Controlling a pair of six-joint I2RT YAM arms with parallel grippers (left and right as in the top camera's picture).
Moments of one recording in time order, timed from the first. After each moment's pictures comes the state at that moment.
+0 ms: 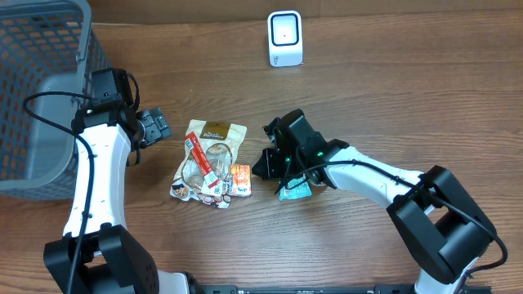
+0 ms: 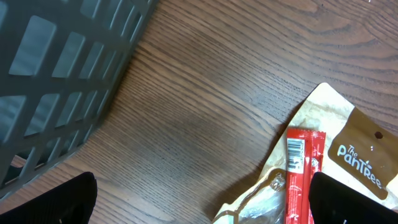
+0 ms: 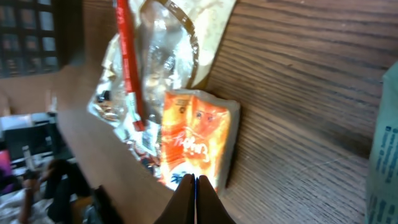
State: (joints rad) left arm 0.24 1.61 1.30 -0.93 -0.17 -0.28; right arm 0.72 1.90 1.10 -0.14 -0.53 0.71
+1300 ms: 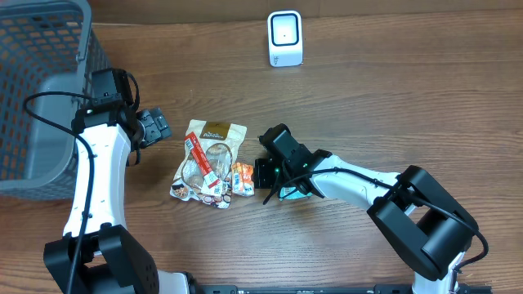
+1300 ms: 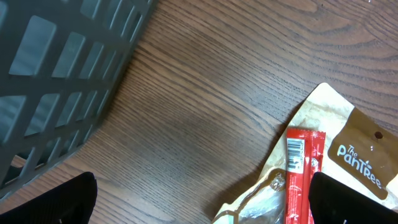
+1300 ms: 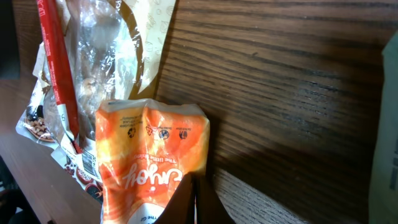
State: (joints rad) left arm 0.24 1.61 1.30 -0.93 -0.17 -0.28; right arm 0.79 1.96 1.10 -0.12 -0.35 0.77
